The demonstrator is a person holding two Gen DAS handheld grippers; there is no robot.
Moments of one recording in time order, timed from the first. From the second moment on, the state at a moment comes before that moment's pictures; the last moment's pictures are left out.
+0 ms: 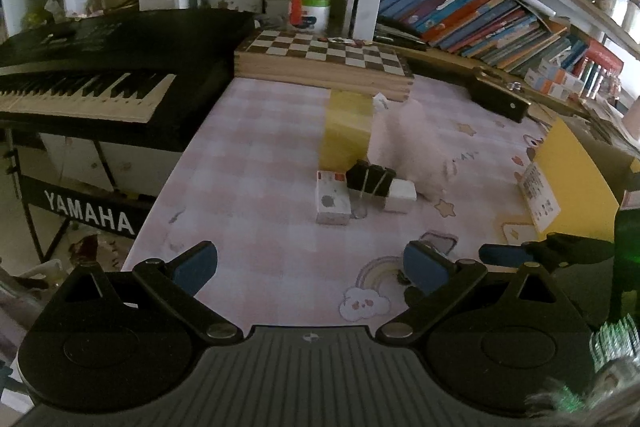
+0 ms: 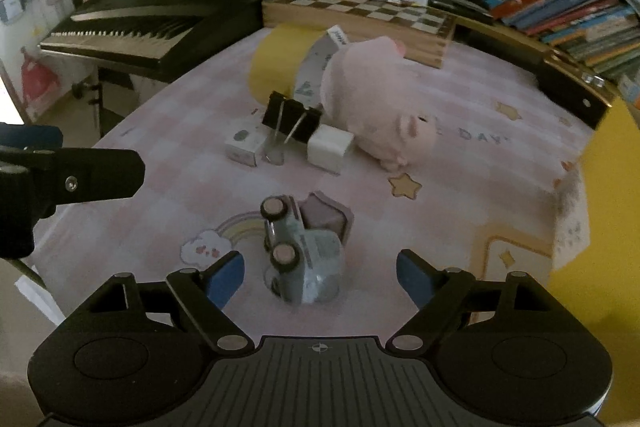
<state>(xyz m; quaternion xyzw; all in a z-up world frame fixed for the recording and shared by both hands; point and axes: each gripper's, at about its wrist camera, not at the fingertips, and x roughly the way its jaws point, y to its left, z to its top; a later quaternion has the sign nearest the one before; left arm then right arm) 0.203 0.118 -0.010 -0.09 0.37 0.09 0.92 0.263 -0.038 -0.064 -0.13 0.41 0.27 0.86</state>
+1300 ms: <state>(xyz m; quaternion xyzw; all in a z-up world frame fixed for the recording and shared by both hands) 0.319 0.107 -0.072 -0.01 0.42 0.03 0.91 0.303 -0.075 -0.064 -0.12 0.41 0.28 0.86</state>
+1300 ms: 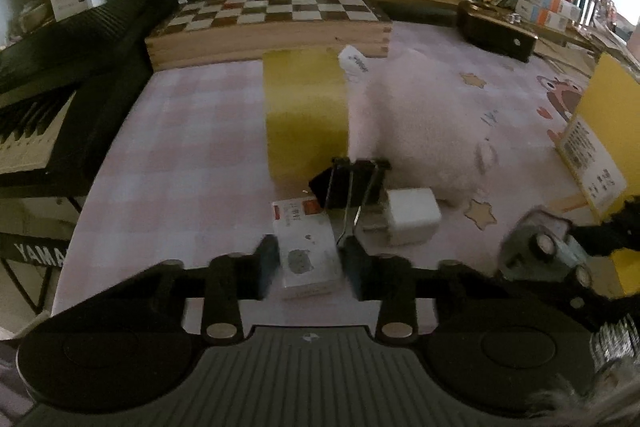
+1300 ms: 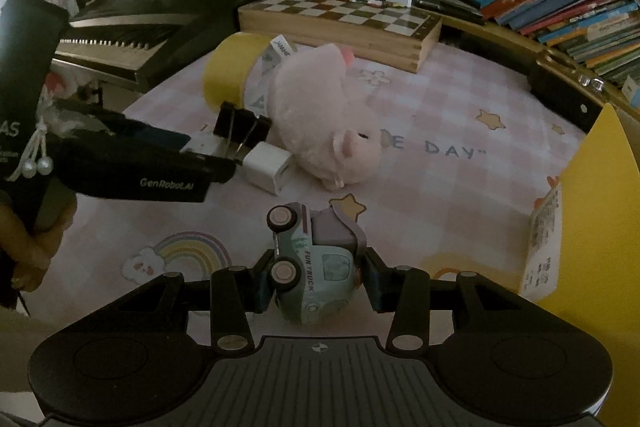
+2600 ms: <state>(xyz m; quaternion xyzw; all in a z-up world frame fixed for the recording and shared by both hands) 0.255 0.108 -0.066 -0.03 0.44 0.03 0.90 0.290 -0.071 -0.064 -0.12 0.40 0.30 0.86</state>
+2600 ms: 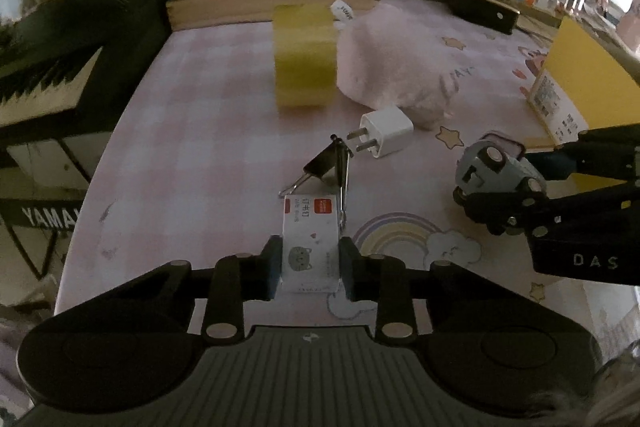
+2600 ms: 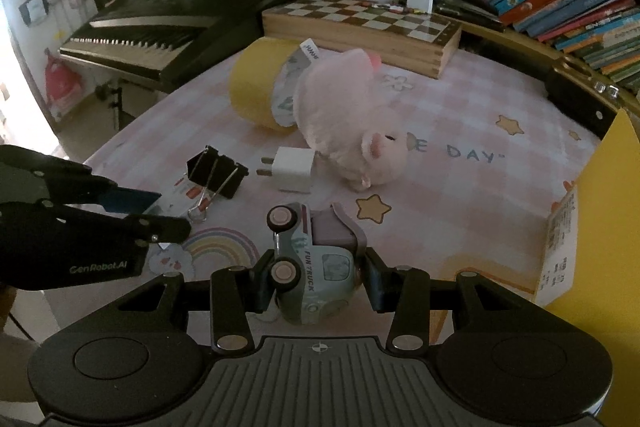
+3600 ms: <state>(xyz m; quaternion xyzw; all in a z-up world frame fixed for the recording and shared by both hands) 0.131 0.131 0.016 -0.16 0.35 -0.07 0.92 0.181 -0.083 -0.006 -0.06 0.38 0.23 0.89</state>
